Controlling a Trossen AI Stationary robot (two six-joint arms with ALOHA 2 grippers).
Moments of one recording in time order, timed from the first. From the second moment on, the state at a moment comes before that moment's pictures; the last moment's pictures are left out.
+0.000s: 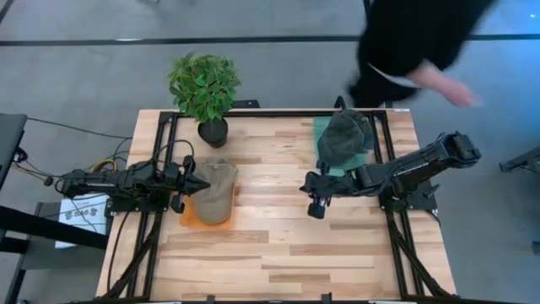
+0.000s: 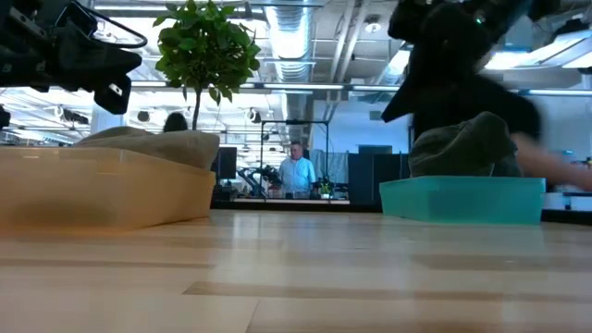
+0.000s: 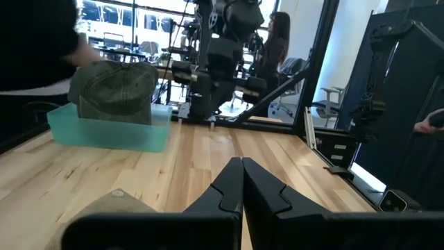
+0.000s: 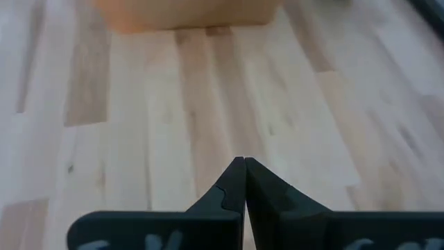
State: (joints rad) left arm -0.04 0.00 0.01 0.05 0.04 -0.14; right arm 0.22 1.34 0.80 -0.27 0.32 0.21
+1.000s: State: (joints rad) left arm -0.04 0.00 0.01 0.05 0.04 -0.13; right arm 0.20 0.76 0.25 0.05 0.31 0.16
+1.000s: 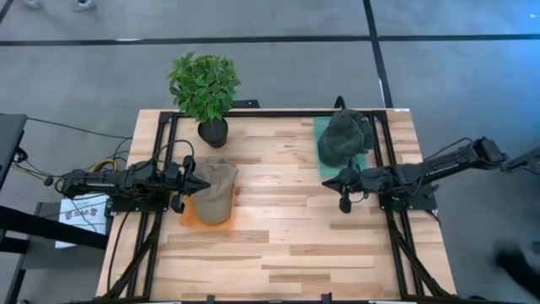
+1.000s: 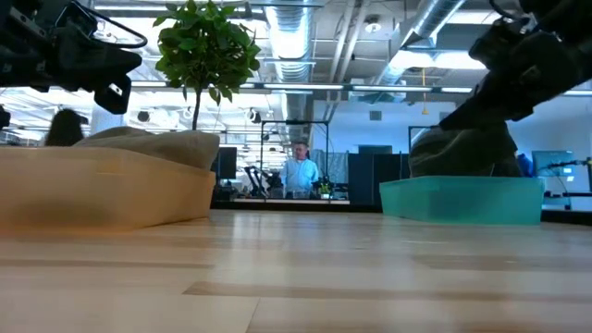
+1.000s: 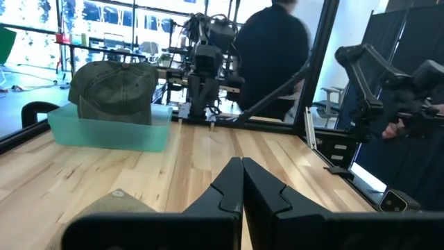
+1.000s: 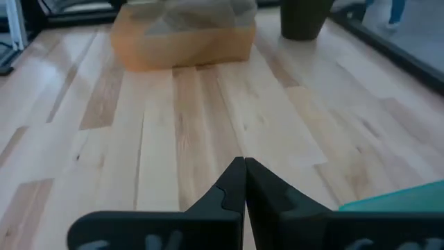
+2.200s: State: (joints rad) left arm -0.04 0.00 0.01 0.05 0.04 -0.14; right arm -0.03 0.03 0.05 -0.10 0.06 0.21
